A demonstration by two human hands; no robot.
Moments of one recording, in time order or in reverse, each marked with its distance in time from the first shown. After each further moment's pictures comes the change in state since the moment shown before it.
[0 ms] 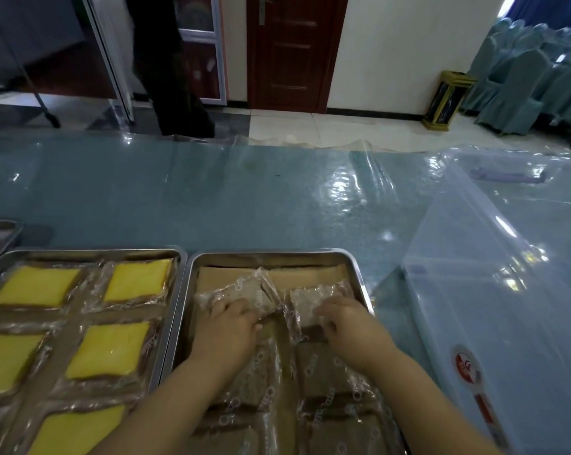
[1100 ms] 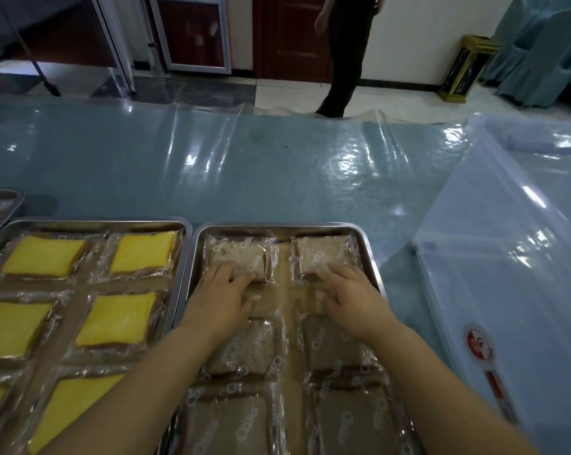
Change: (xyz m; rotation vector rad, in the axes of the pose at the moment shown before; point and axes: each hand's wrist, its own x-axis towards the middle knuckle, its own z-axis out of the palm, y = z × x) left_hand 0.001 -0.026 0.001 -0.069 0.047 -0.001; right_hand 0.015 0.011 0.021 0.000 0.022 -0.029
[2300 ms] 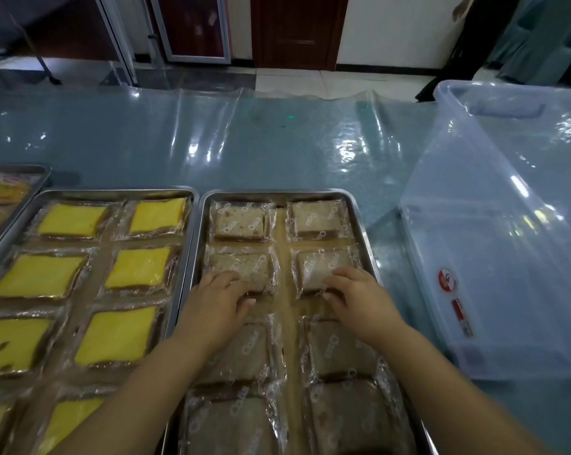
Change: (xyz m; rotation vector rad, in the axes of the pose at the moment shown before) left_hand -0.105 0.025 0.000 -0.025 0.069 0.027; right_hand -0.102 -0.010 0.005 -0.029 0.091 -0.029
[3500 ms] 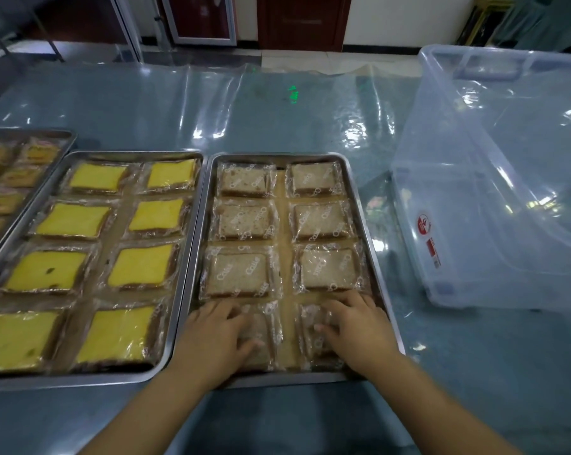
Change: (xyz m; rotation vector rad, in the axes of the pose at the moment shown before) left_hand -0.144 0.029 0.020 0.102 -0.189 -0.027; right_hand -0.137 -0.029 0.024 -0.123 -0.163 0.123
